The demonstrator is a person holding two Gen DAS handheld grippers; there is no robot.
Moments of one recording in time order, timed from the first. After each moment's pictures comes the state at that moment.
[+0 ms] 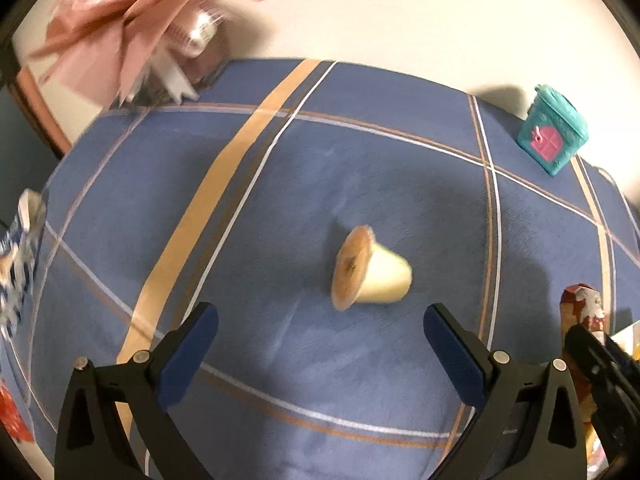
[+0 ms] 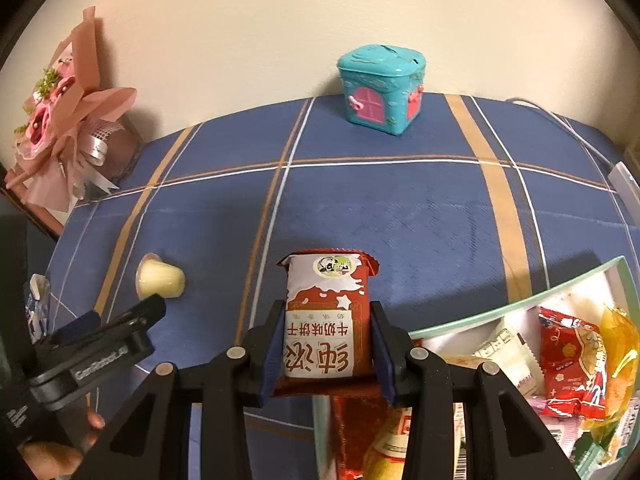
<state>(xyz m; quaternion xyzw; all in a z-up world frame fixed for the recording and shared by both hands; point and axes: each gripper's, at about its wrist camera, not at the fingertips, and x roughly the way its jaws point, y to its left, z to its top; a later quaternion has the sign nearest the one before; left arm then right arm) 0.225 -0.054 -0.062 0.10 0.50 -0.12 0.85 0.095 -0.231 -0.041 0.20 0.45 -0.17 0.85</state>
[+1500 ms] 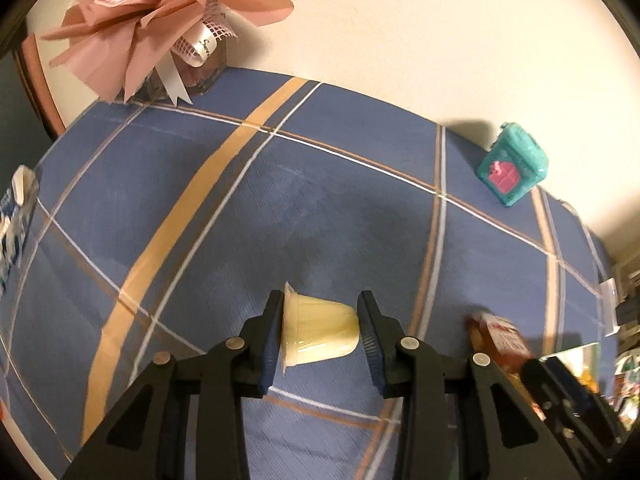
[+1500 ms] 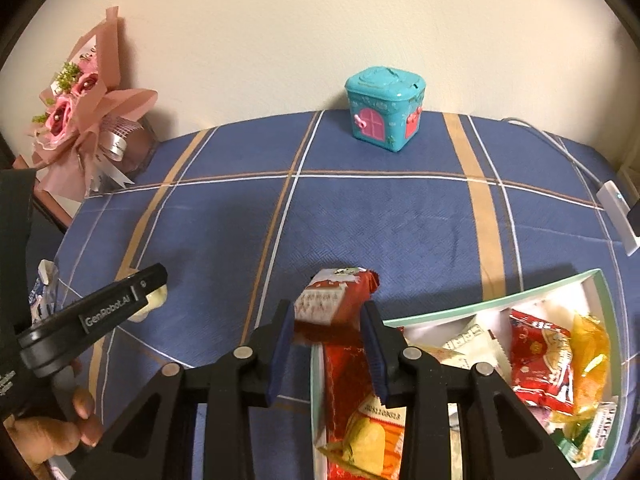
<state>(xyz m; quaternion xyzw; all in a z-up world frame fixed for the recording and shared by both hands) 0.205 -0.052 -0.028 0.01 0.51 -0.15 0.84 0.076 -0.224 -0.012 0.17 0.45 -0.16 0.86</state>
